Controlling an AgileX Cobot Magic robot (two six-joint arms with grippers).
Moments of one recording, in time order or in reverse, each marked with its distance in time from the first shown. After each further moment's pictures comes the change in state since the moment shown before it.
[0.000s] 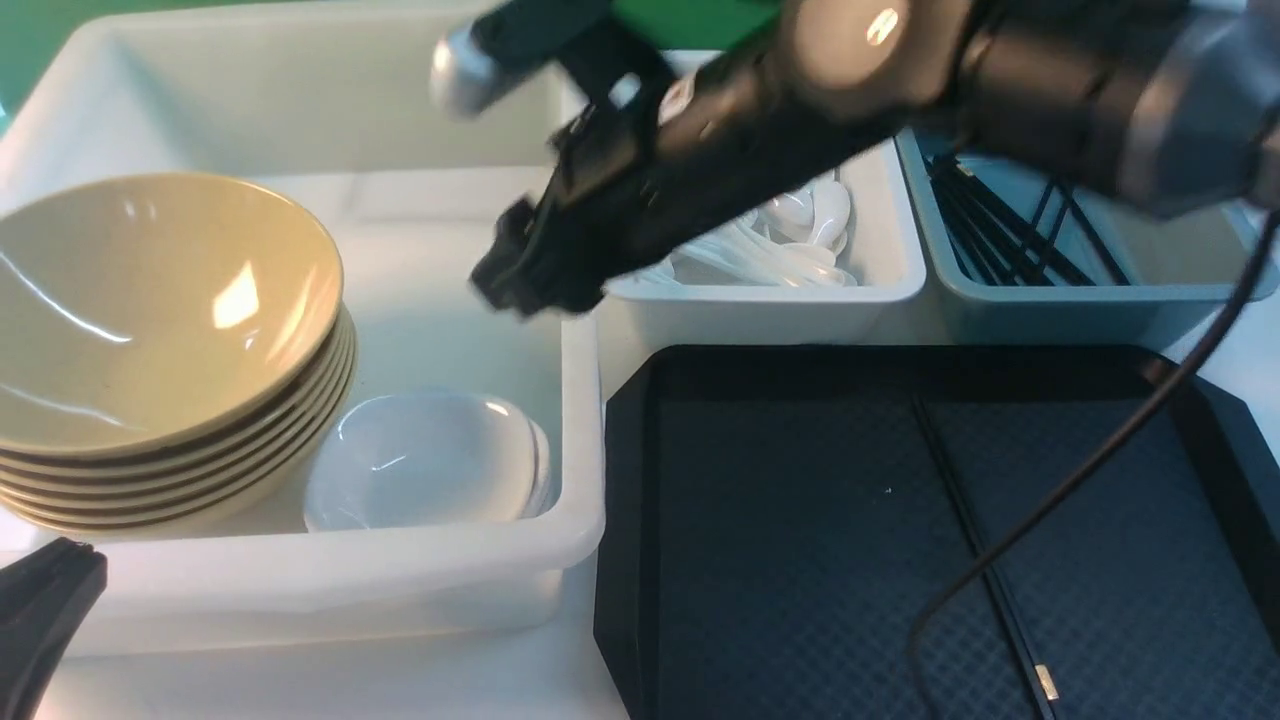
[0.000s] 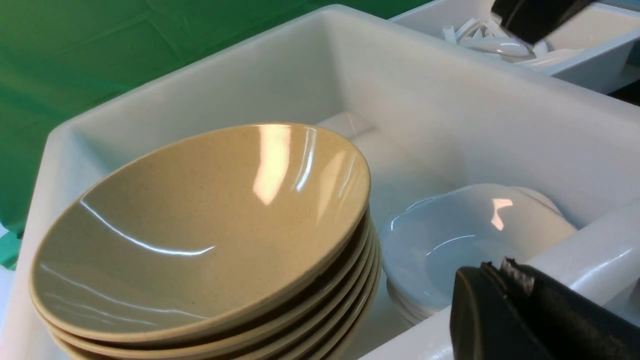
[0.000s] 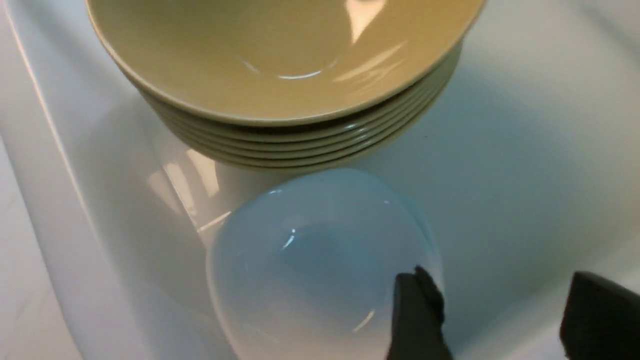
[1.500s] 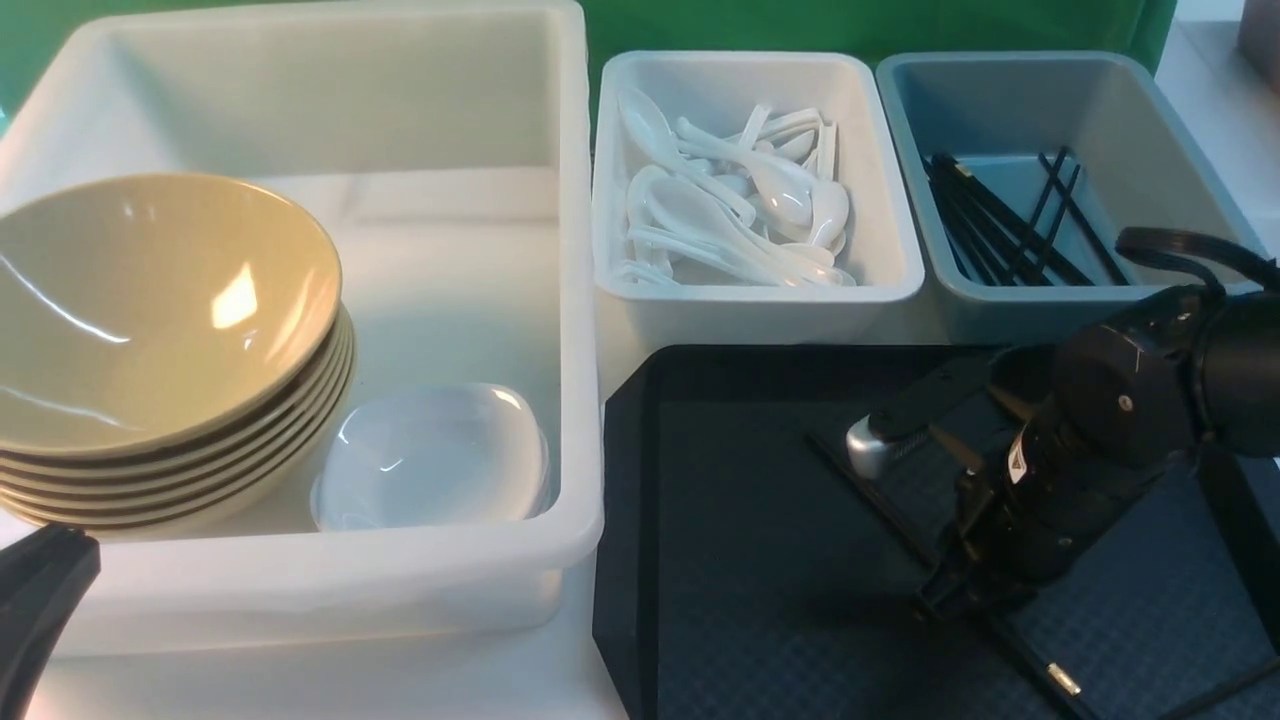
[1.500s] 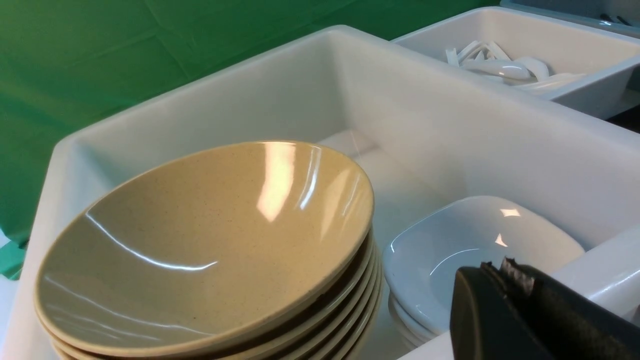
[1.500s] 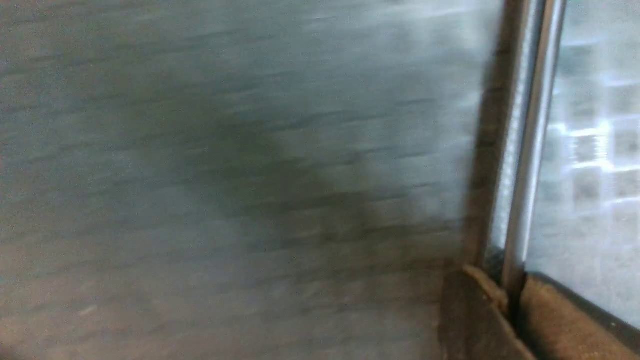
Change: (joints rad) right arm -0.176 -0.157 0.832 -0.429 -0.125 0.316; left arm 0.000 0.000 0.000 -0.011 -0.035 -0.010
